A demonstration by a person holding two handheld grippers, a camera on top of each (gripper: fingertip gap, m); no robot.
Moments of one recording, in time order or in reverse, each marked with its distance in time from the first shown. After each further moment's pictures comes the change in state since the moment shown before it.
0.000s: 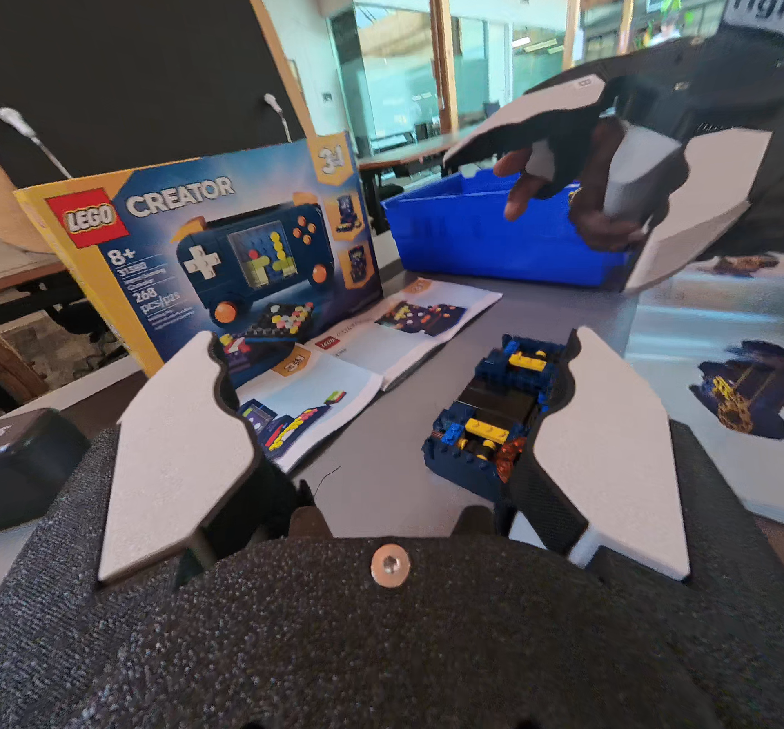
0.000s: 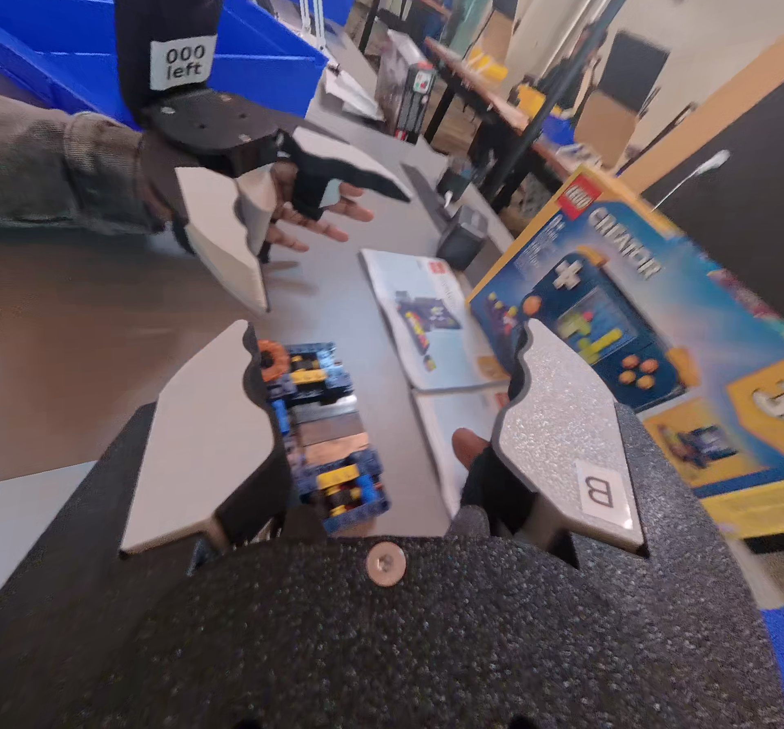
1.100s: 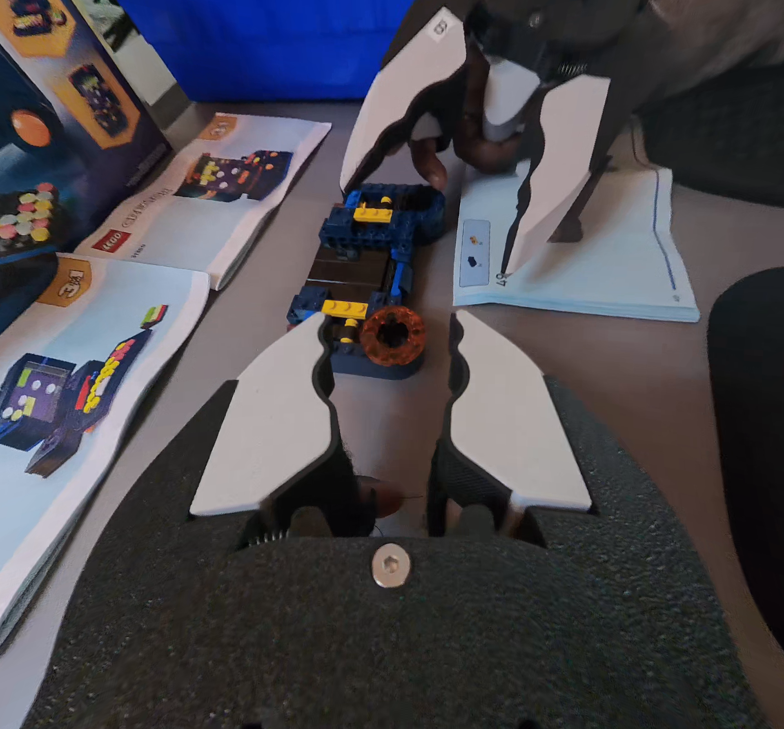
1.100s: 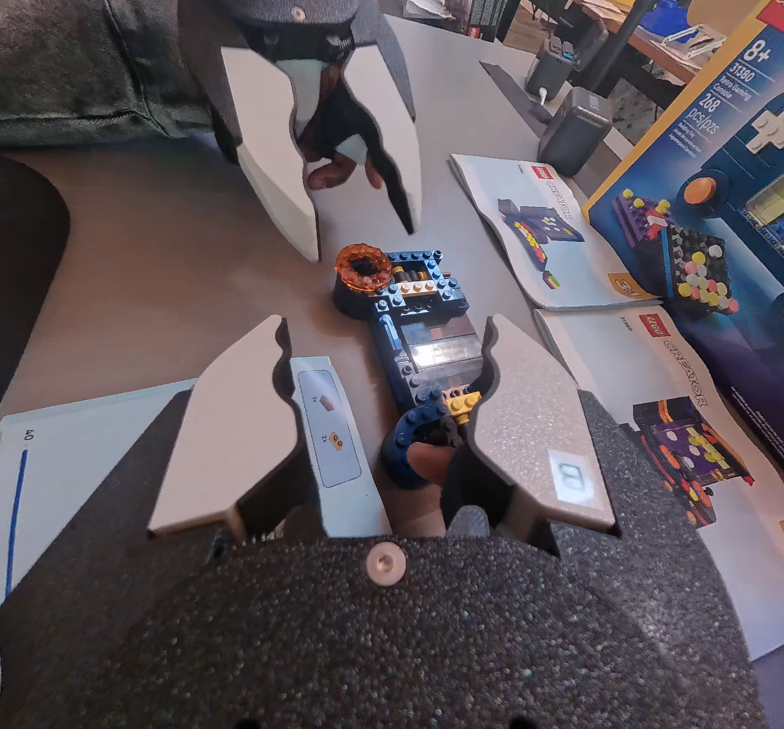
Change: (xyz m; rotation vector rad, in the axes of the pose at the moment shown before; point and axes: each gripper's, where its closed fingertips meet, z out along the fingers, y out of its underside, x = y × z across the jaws) left arm 0.070 0.060 -0.024 -0.437 0.464 0.021; right arm -0.066 0.066 0.007 -0.106 -0.121 0.139
